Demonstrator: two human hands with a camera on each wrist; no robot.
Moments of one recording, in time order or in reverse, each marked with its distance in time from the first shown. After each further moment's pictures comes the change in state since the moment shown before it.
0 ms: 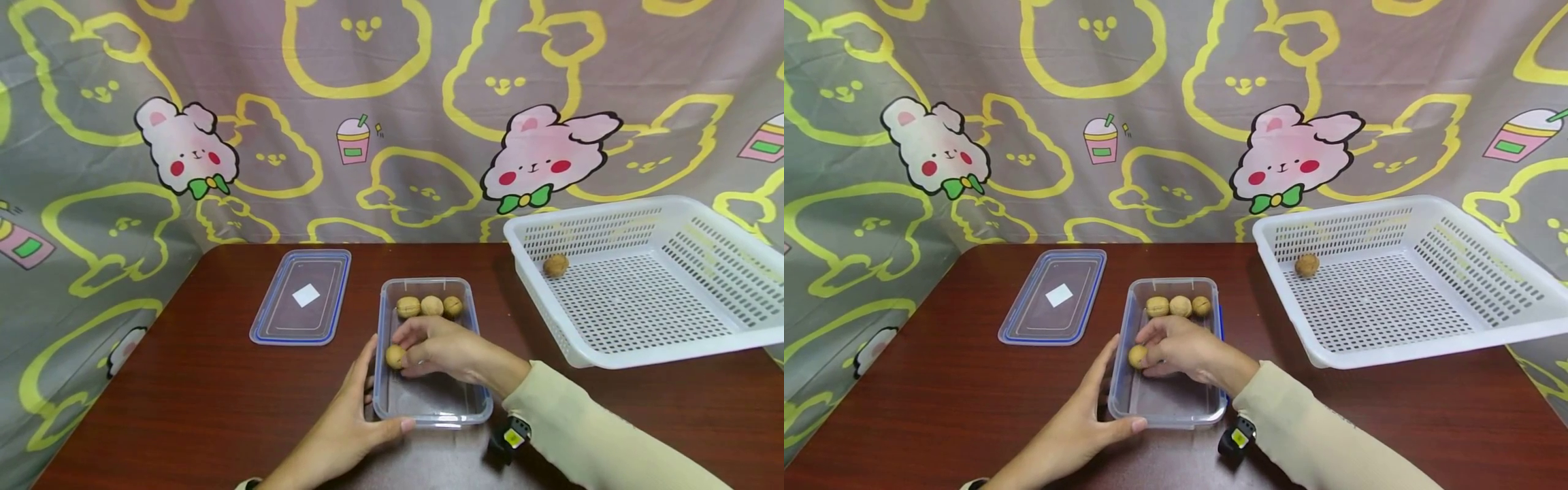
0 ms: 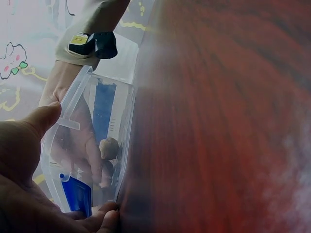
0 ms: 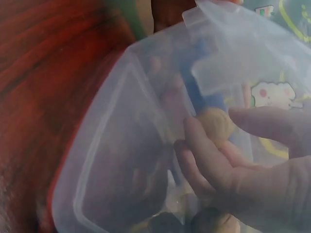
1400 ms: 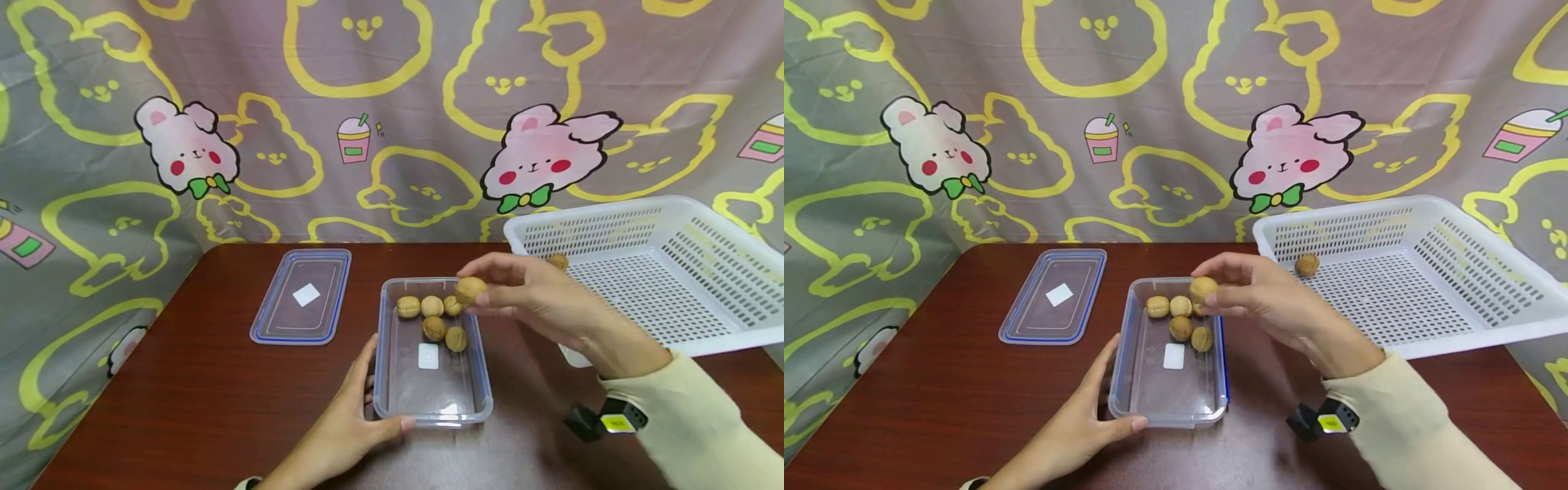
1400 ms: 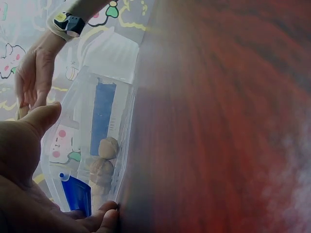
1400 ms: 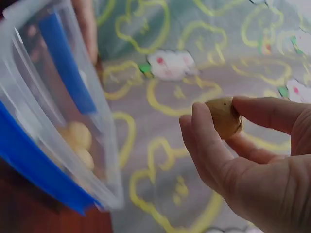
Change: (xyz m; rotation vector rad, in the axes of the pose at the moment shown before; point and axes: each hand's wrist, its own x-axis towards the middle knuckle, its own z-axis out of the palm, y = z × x) left_hand 0.002 -0.001 0.001 -0.035 0.023 -0.008; right_hand -0.086 -0.073 -0.072 -0.164 0.148 -0.188
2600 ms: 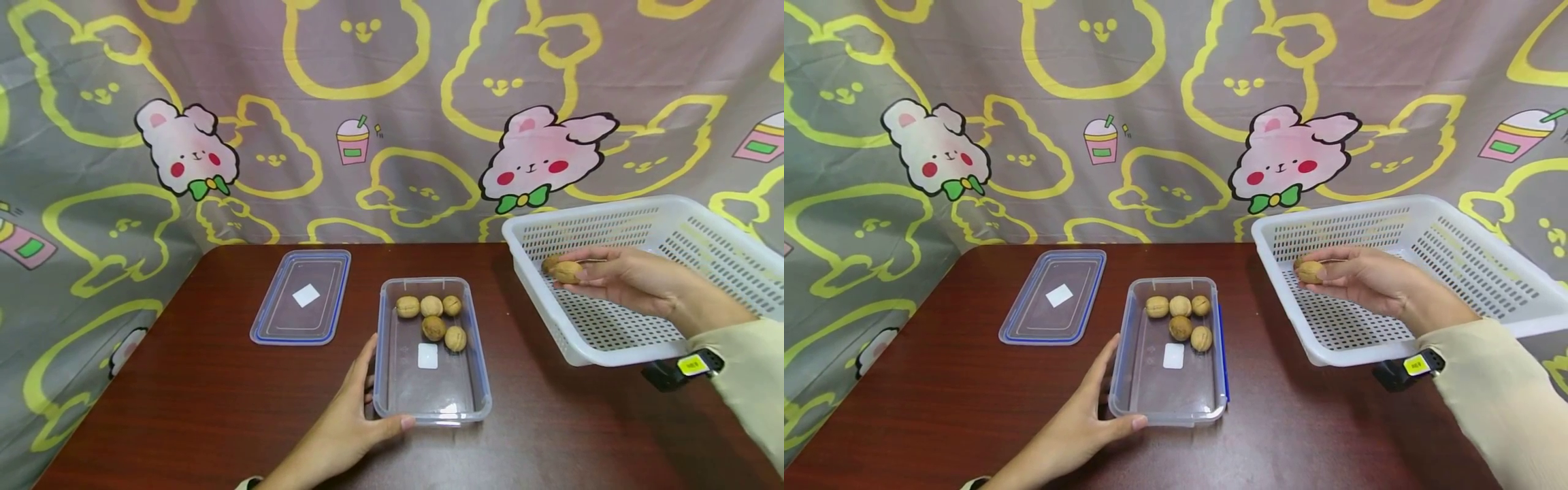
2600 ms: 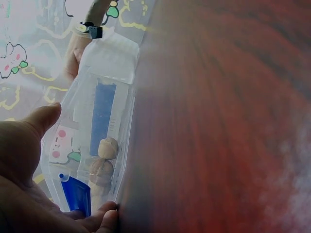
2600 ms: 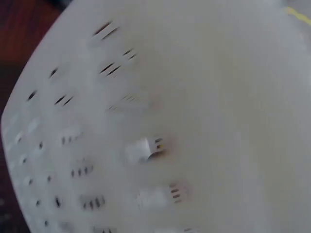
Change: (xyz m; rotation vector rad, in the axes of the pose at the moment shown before) left_hand -0.001 0.002 0.000 -0.013 -0.008 0.006; right_hand -0.021 0.054 -0.153 0.394 0.135 0.251
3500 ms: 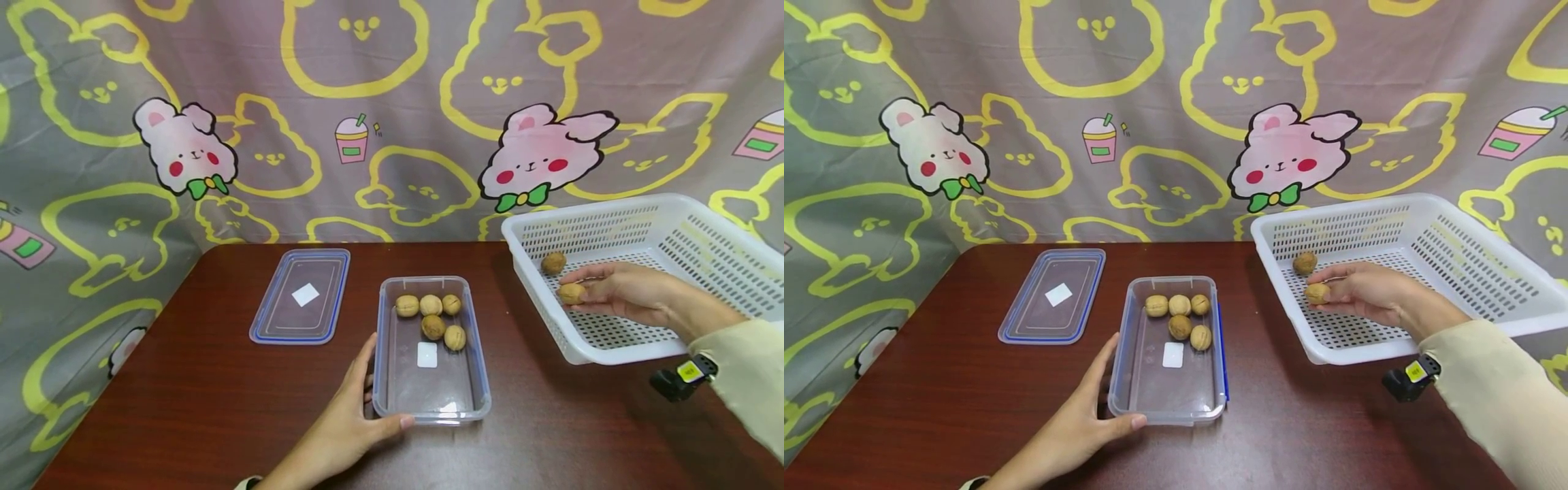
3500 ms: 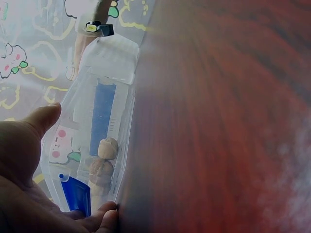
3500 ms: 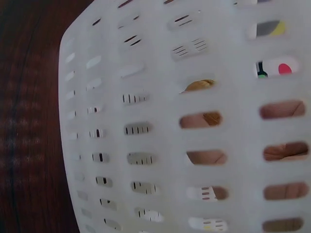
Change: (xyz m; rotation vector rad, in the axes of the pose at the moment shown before) left_hand 0.000 0.000 0.000 0.004 -0.001 -0.026; right_hand 0.008 0.017 -0.011 -0.297 0.021 0.137
